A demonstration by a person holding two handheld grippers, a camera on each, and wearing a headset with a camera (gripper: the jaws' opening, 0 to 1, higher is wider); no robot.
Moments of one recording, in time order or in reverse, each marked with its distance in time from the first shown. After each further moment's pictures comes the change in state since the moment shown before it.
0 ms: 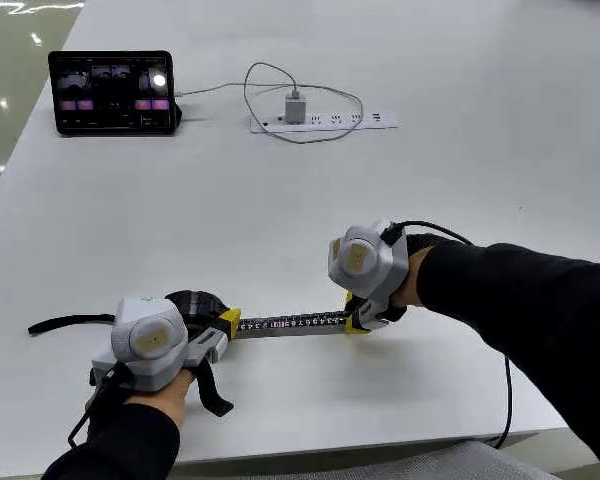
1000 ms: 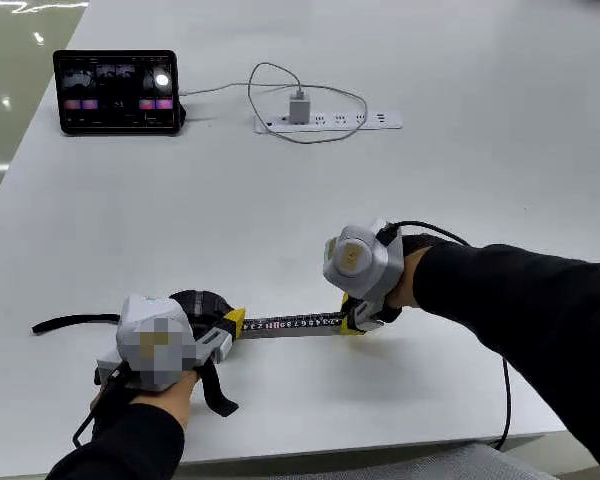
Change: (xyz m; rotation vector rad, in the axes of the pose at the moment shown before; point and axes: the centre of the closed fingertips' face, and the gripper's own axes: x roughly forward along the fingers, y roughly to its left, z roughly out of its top) left arm 0.001 -0.001 0.000 -0.004 -0.001 -0.003; right arm 0.005 0.001 0.010 0.002 -0.006 0.008
